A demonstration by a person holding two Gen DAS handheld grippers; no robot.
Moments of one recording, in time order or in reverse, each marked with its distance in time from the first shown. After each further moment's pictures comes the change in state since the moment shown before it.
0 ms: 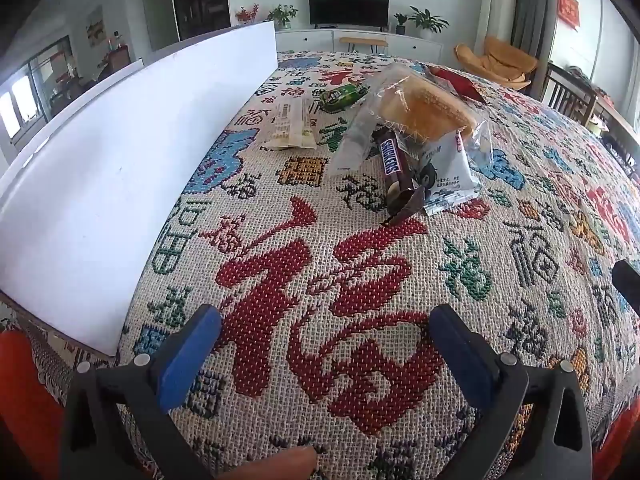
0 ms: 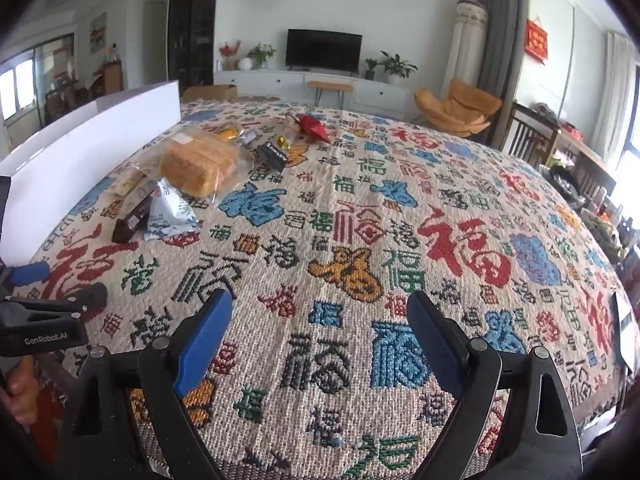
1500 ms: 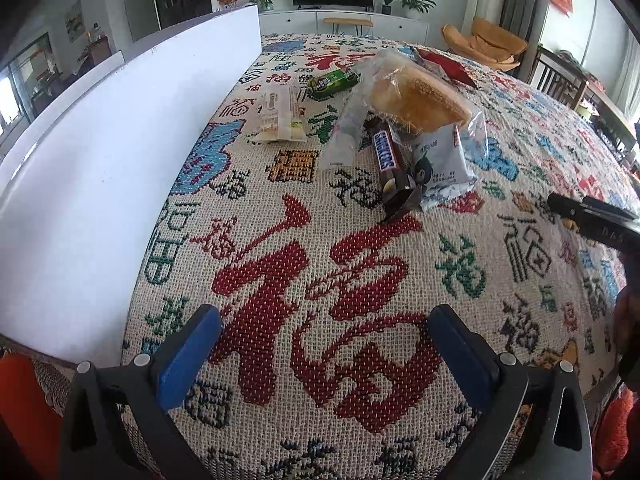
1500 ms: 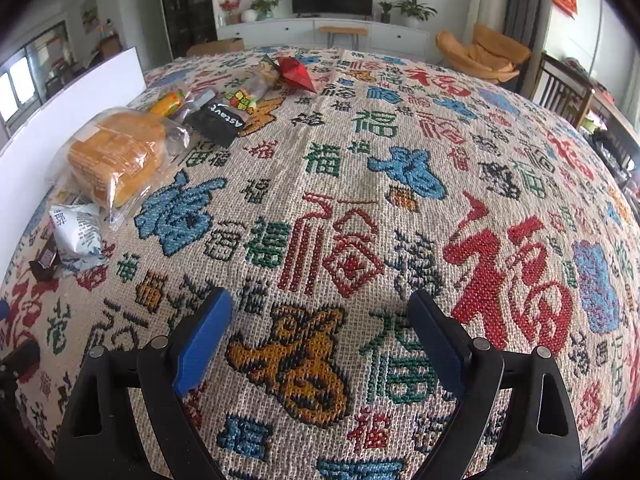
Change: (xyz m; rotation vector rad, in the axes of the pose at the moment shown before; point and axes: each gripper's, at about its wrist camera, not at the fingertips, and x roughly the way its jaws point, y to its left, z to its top) left arm 0.005 0.007 0.020 0.021 0.075 -0.077; right arm 0.112 -0.046 0.037 0.029 0.218 0.095
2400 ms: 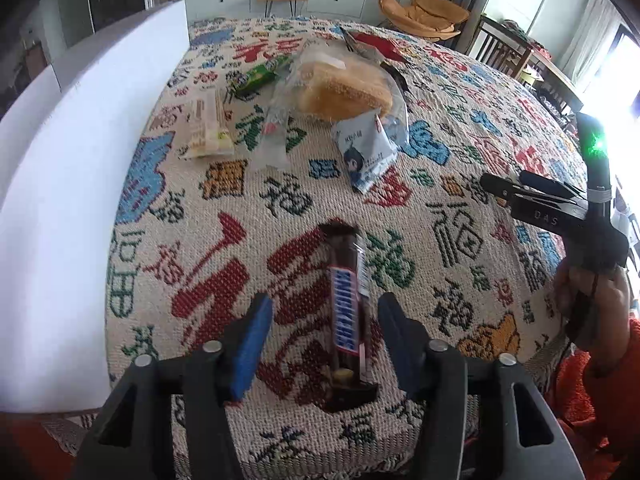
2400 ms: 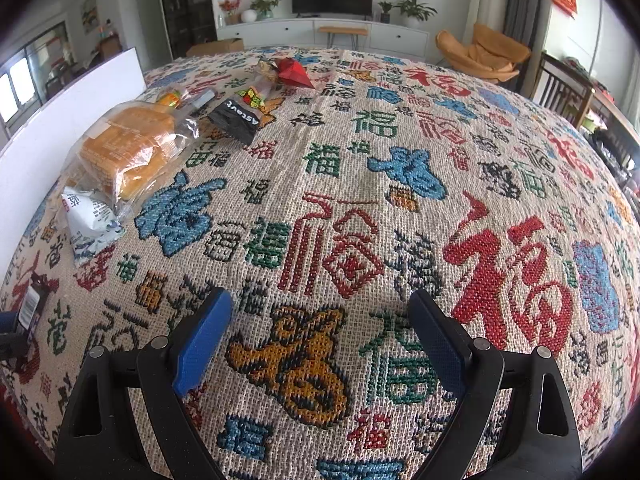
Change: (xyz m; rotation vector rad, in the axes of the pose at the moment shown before) left arm -0.010 -0.017 0.022 0.140 0.105 -0.169; right arm 0.000 -0.001 0.001 -0.003 0.000 -0.001
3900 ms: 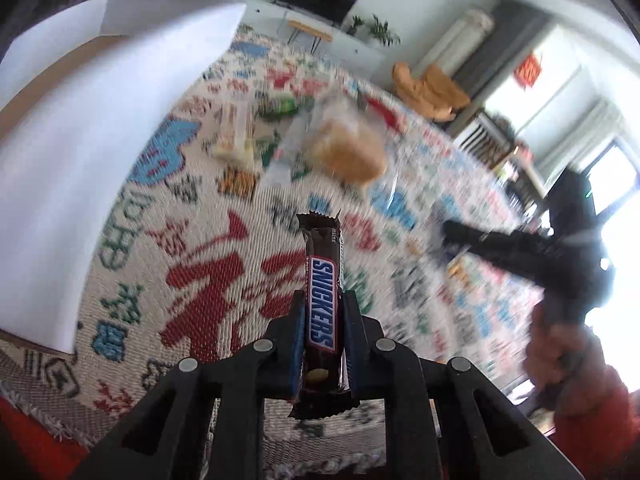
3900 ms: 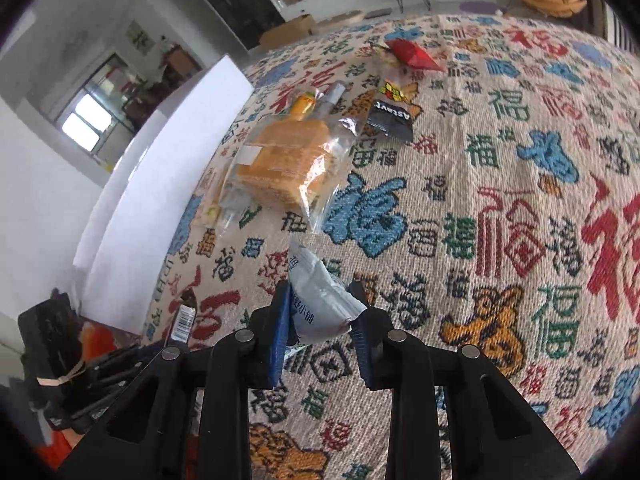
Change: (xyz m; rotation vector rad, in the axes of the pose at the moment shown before) left arm -0.032 0.049 -0.008 -0.331 -0.179 -0.289; right arm -0.030 0.041 0.031 0.159 0.158 0.495
